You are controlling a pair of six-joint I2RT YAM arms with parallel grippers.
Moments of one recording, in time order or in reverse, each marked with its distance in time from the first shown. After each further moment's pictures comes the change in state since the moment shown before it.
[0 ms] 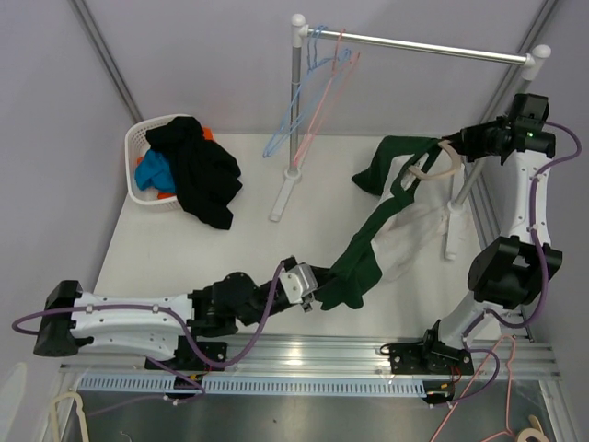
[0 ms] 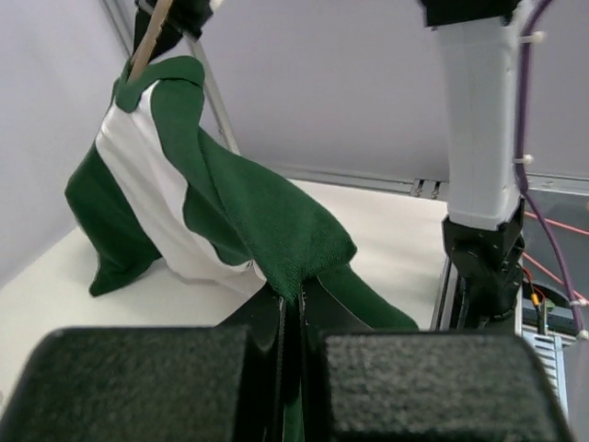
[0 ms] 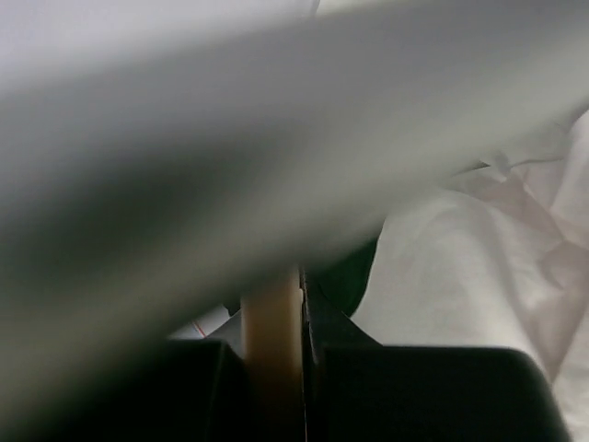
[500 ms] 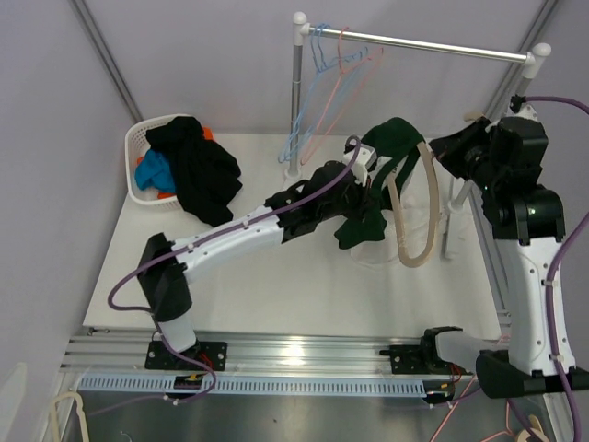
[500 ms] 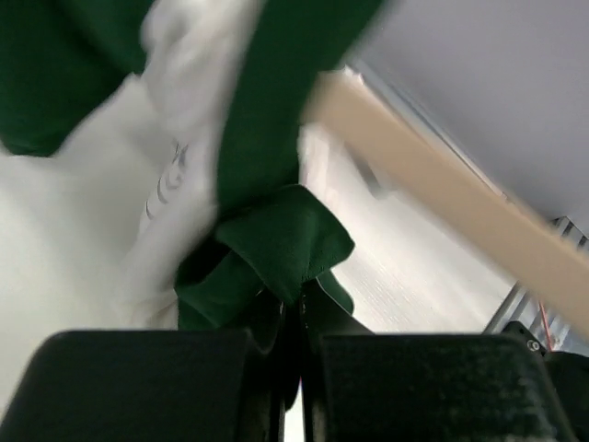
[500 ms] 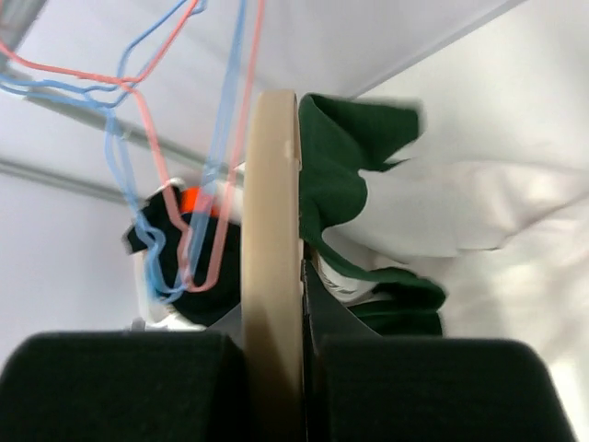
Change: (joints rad) left arm 0.441 0.699 0.867 -0.675 0.145 -0.524; right arm 0.410 -0.522 -0.121 0.042 0.401 -0.399
